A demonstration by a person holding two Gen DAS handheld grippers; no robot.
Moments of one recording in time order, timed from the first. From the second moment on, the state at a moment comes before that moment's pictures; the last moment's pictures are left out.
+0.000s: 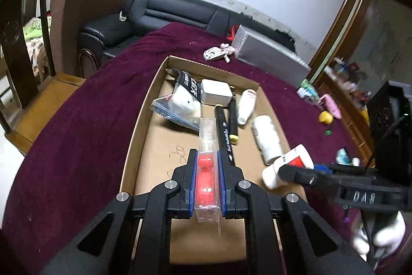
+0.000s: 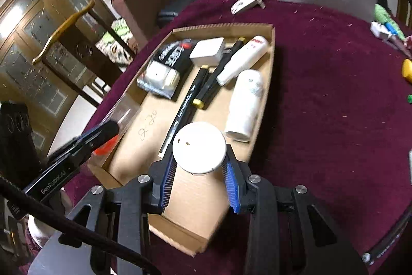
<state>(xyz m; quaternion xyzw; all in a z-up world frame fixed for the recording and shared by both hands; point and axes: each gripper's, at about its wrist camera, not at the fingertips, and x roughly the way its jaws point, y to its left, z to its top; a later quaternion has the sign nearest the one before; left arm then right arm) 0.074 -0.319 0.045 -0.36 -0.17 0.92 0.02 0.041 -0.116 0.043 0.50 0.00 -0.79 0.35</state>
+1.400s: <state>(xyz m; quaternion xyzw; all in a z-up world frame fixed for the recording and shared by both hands) 0.070 -0.317 0.046 -0.37 -0.22 0.90 -0.01 0.010 -0.113 0.047 0.48 -0.04 -0.80 0.34</state>
